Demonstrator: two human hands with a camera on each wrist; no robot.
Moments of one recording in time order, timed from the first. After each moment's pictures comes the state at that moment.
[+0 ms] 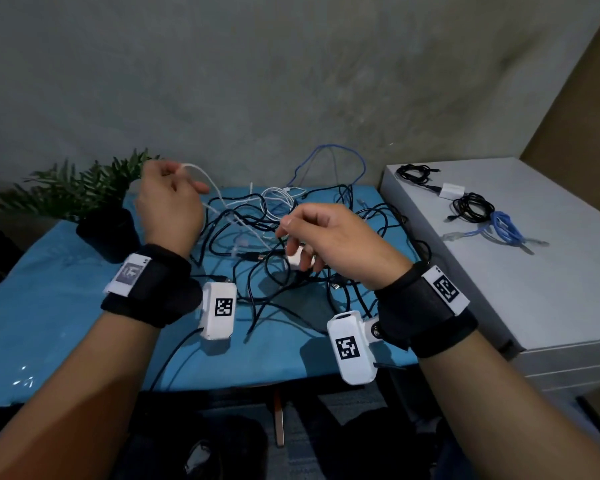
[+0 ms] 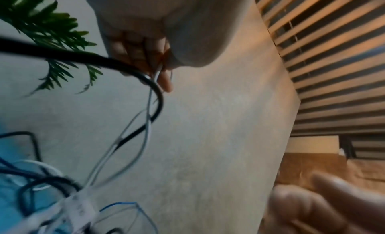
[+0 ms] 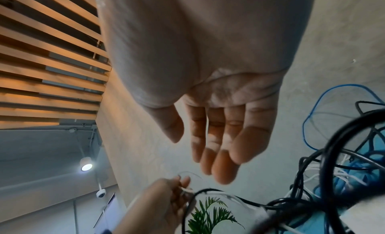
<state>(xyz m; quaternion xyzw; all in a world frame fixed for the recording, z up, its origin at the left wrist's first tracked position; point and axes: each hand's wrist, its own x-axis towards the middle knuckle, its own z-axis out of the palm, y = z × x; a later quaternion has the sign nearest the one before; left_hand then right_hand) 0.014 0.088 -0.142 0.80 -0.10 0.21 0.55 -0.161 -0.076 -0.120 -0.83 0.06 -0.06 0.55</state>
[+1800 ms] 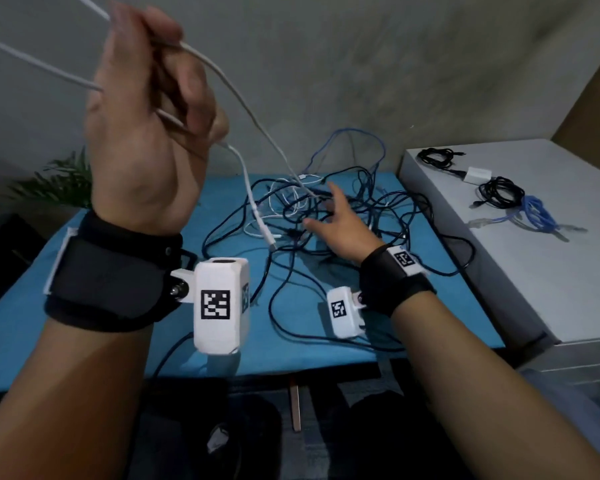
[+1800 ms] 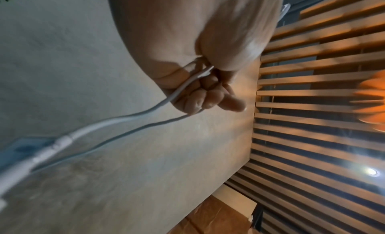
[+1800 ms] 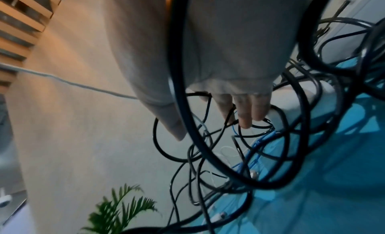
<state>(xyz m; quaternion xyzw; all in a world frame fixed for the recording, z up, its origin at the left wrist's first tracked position) -0.052 0.102 -0.048 0.43 -0.40 -0.02 0.81 -0.090 -0.107 -0.201 -0.84 0.15 -0.08 0.51</state>
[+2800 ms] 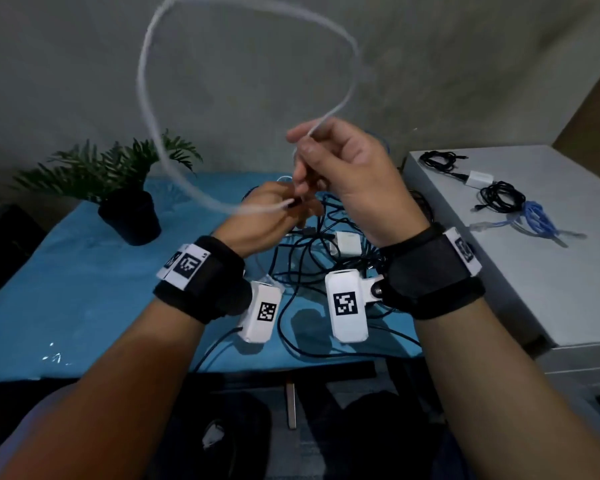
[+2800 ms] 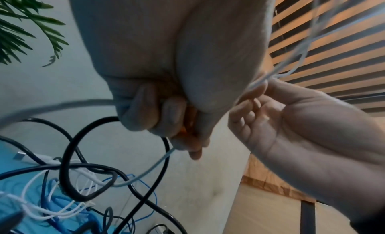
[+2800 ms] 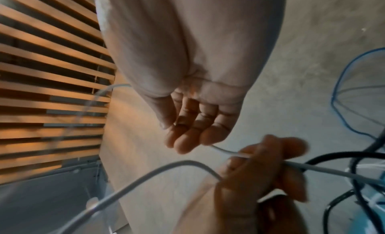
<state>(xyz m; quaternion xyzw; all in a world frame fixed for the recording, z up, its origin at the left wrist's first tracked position) -0.039 0.061 -0.135 0.79 -0.42 -0.11 0.43 -0.125 -0.067 -0.103 -0.69 -0.09 -0.21 0.68</state>
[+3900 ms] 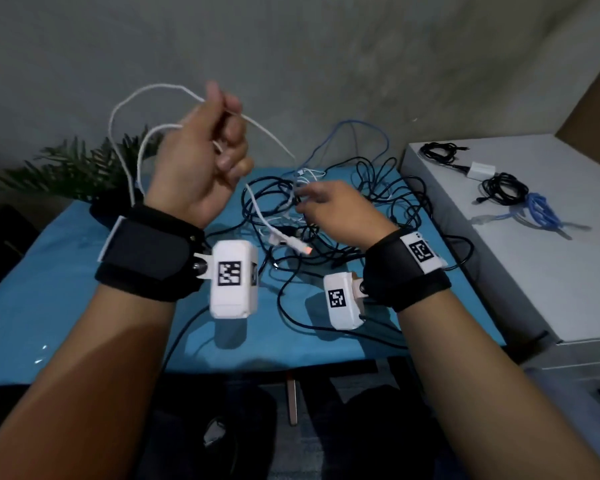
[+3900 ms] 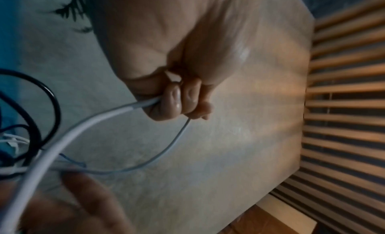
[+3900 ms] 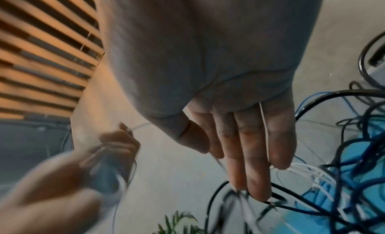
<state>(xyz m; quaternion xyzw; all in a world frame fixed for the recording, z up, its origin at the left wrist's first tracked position) -0.009 0.079 -0.093 0.46 -0.26 -0.23 0.82 -0.099 -0.093 -0.155 -0.91 0.10 -0.06 0.40</state>
